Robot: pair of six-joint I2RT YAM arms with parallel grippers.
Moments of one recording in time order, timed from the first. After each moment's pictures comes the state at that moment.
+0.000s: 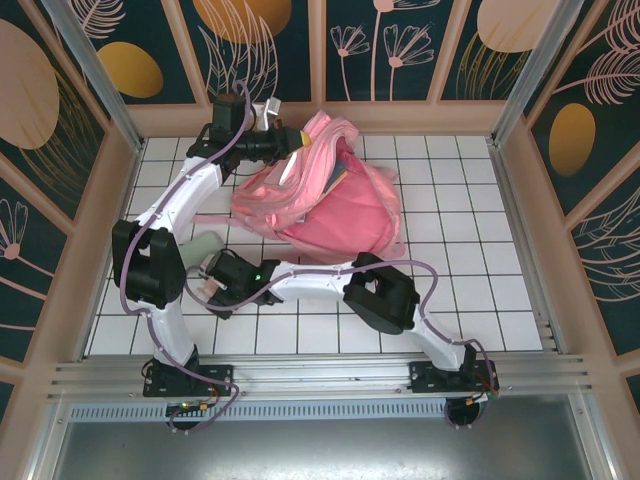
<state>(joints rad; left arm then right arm) -0.29 1.88 1.70 -0.25 0.85 -0.81 1.26 2.29 1.73 -0.34 0.11 0.10</state>
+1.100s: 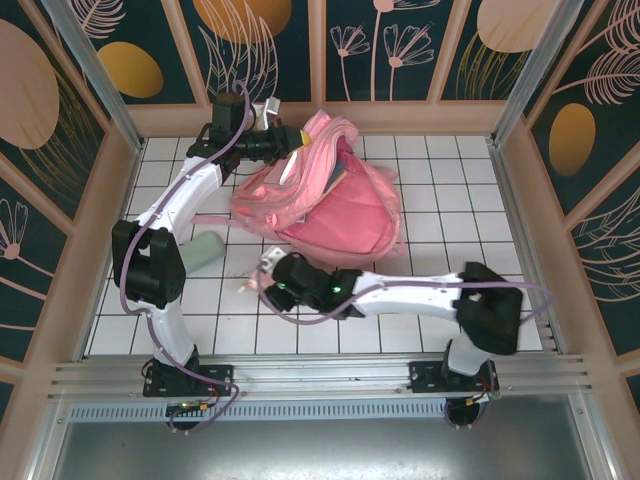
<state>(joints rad) -0.29 1.88 1.70 -0.25 0.85 -0.84 1.25 1.58 1.01 -0.13 0.25 0.23</state>
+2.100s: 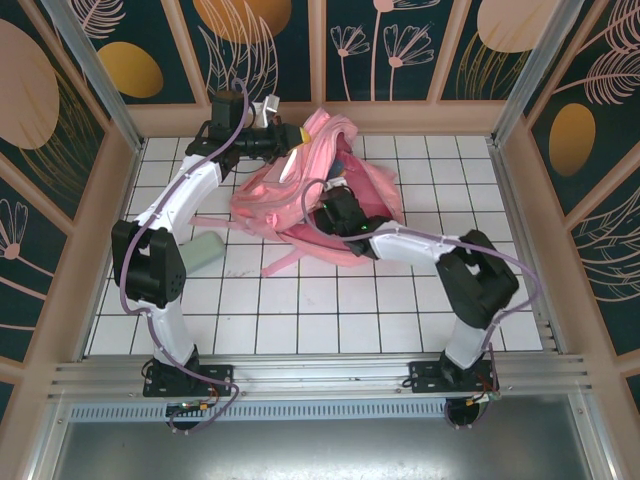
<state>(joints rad) -0.29 1.89 1.73 -0.27 0.85 -0.85 0.76 1.78 1.13 -0.05 0.36 0.25</state>
